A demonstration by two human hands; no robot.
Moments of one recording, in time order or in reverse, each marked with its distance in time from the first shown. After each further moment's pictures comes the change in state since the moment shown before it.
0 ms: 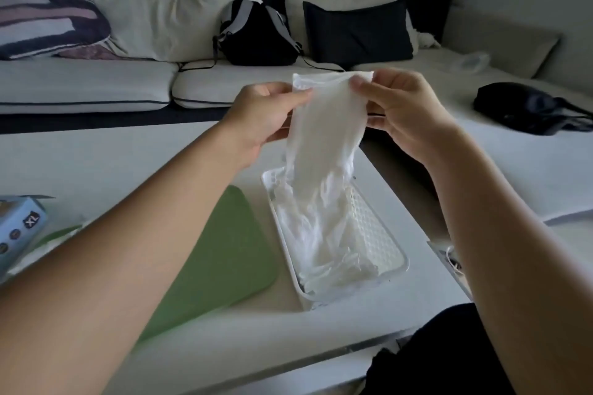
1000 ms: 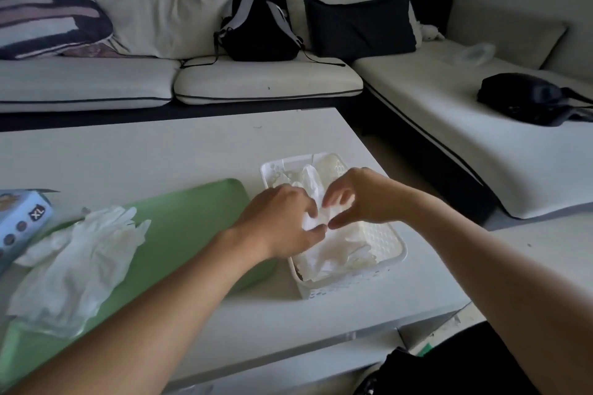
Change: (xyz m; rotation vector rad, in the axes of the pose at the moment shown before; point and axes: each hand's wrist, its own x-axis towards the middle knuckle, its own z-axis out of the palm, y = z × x) left_hand -0.074 -0.095 0.022 1.158 -0.362 0.196; right_hand -0.057 0.078 0.013 -0.951 -0.581 0.120
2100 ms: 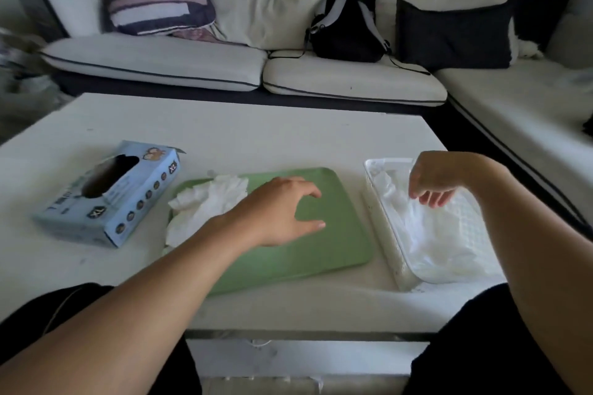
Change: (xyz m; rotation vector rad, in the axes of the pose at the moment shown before) left_hand -0.122 -0.127 -0.044 -0.081 0.122 -0.159; right_hand 0.076 -0.076 -0.016 -0.120 -0.188 0.422
